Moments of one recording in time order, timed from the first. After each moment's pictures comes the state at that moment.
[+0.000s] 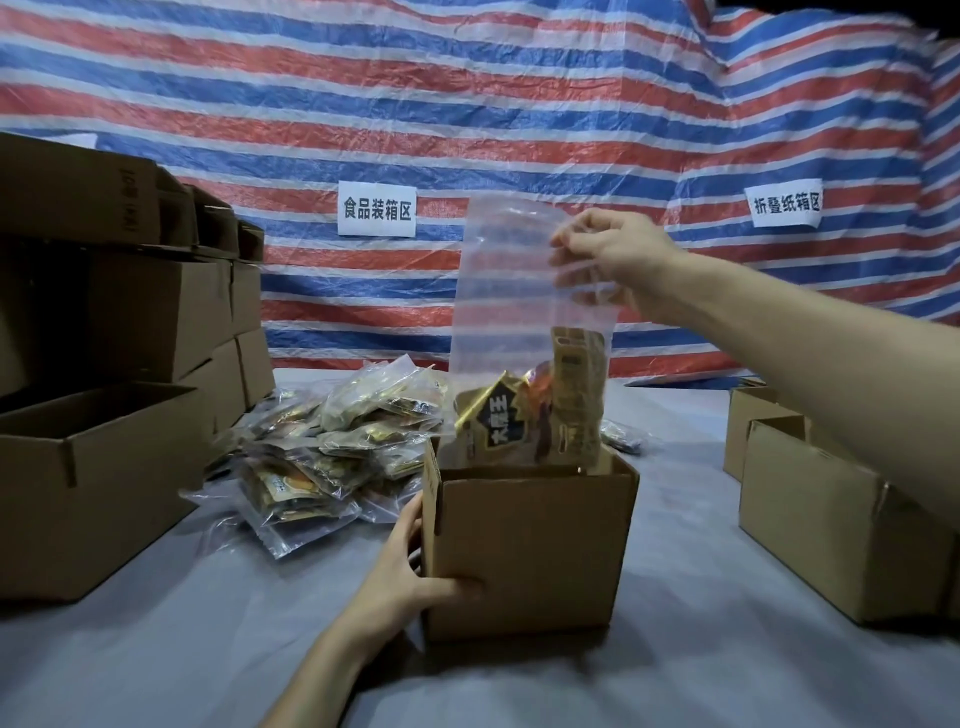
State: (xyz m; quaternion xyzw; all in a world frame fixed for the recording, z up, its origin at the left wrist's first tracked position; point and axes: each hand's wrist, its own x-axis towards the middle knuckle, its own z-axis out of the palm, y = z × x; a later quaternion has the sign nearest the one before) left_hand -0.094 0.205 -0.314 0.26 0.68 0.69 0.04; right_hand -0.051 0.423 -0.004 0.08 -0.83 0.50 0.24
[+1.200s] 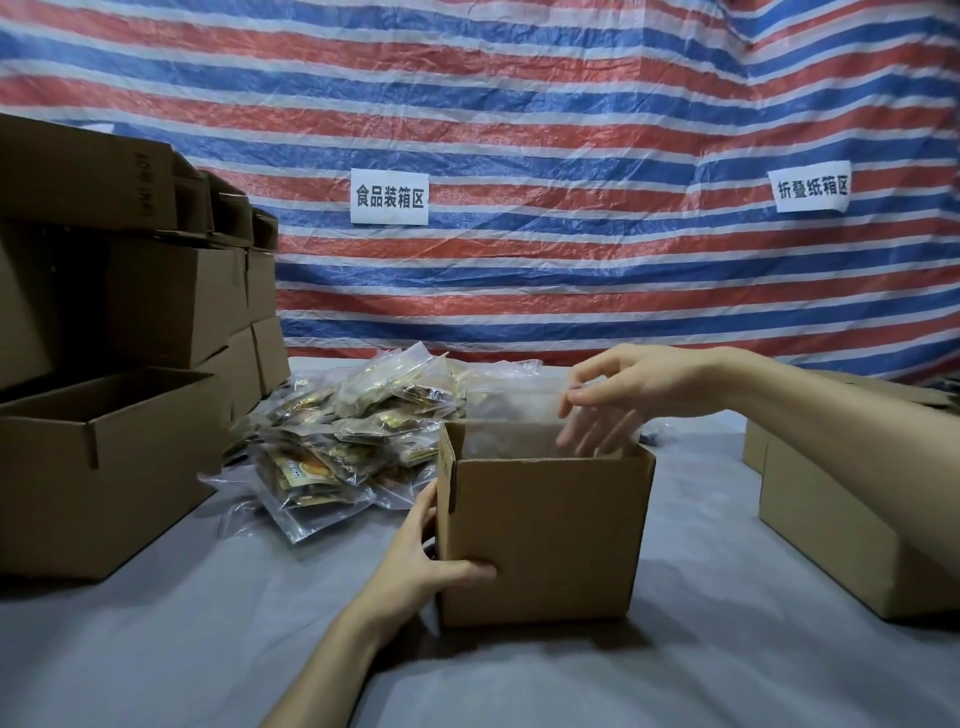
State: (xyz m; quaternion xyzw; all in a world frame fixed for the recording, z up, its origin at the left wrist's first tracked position) left_hand -0.093 0.205 -0.313 0.25 0.68 0.69 0.03; right_hand -0.059 0.464 -0.088 0.16 -0.92 0.33 -0.15
